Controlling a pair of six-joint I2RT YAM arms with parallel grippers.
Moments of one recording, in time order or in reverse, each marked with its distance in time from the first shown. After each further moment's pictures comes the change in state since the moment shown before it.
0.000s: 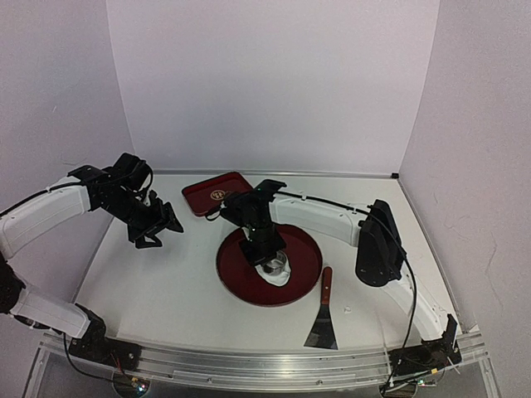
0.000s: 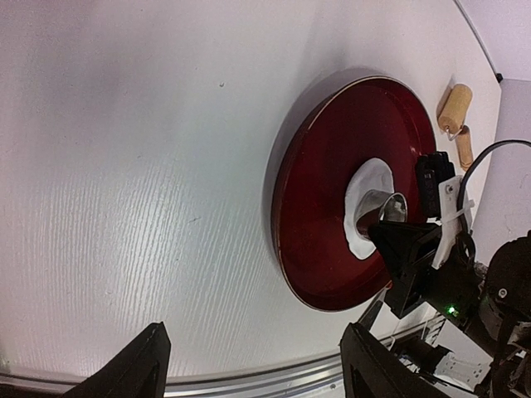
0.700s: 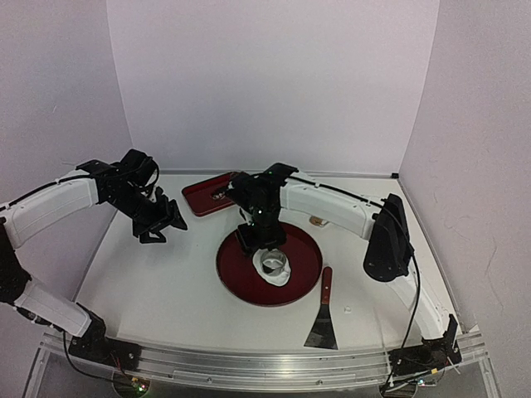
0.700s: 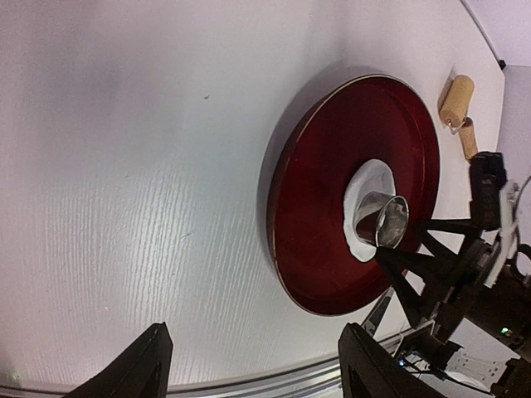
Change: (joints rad) left arm 0.000 0.076 0.055 -0.002 0.005 0.057; right arm -0.031 -0.060 0.032 0.022 -0.110 0.025
